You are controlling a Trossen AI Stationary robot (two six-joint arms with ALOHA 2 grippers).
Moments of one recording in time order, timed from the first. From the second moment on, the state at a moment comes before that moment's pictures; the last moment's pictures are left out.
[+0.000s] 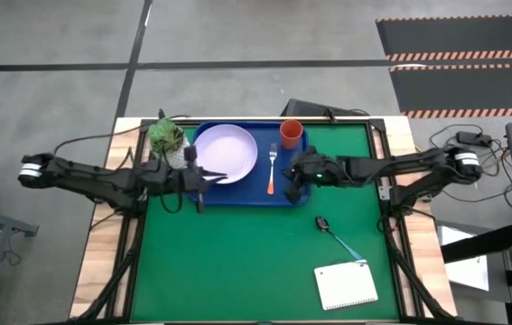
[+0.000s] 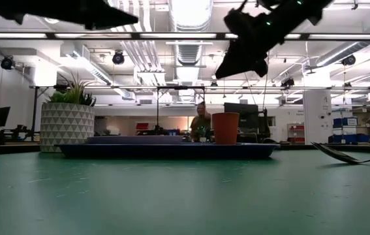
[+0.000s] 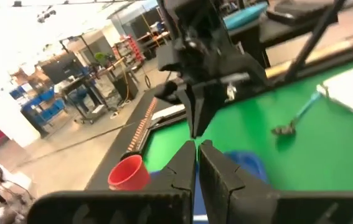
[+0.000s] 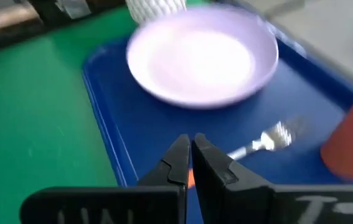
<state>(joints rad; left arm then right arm) -0.06 0.88 0.52 0.33 -0.27 0.44 -0.07 1.39 0.90 -0.12 0.26 0.31</state>
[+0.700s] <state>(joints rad) -0.05 0.63 0.39 0.33 -0.28 0.65 -0.27 1.90 1.31 -0.60 0.19 0.32</state>
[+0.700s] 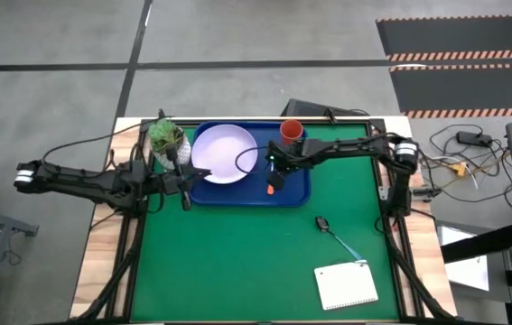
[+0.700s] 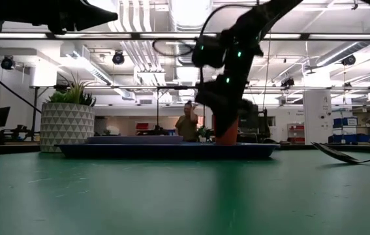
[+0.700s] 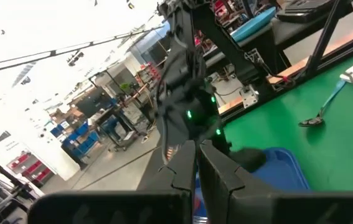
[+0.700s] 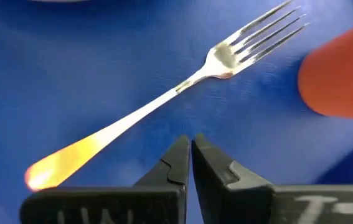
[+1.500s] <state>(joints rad) -0.04 0.64 0.39 0.33 -0.35 0.67 -0.29 2.04 1.31 -0.41 0.22 0.26</state>
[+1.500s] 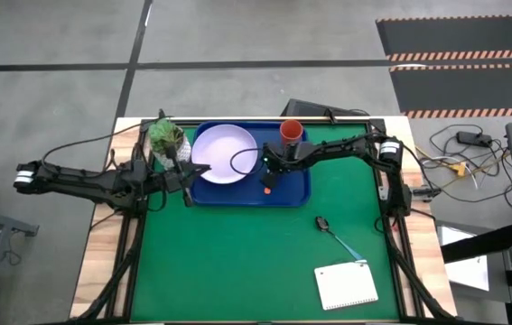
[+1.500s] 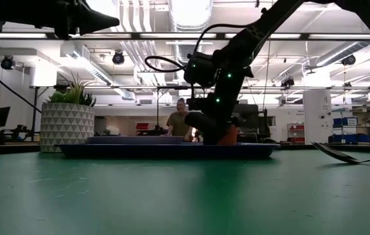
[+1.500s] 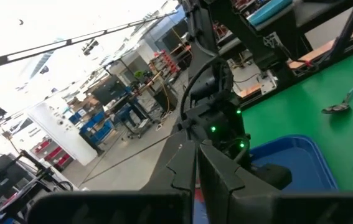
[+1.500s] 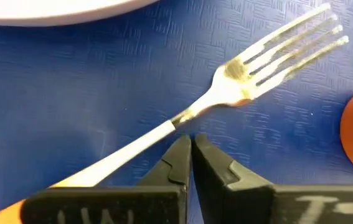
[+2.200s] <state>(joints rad) -0.04 0.76 0.30 0.41 -0.29 0.11 -0.16 1.80 1.32 -0.48 0.21 0.12</state>
